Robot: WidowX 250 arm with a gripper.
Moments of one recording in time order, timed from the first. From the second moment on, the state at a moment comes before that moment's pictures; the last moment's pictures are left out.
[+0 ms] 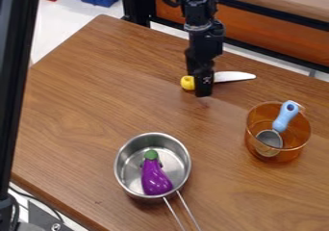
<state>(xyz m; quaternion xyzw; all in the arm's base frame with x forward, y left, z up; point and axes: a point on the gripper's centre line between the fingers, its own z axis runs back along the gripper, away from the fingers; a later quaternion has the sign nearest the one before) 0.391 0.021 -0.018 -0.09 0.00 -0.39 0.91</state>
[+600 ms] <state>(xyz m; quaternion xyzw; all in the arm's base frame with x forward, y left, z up) 0.389 0.059 0.028 -0.08 -0.05 -0.22 0.97</state>
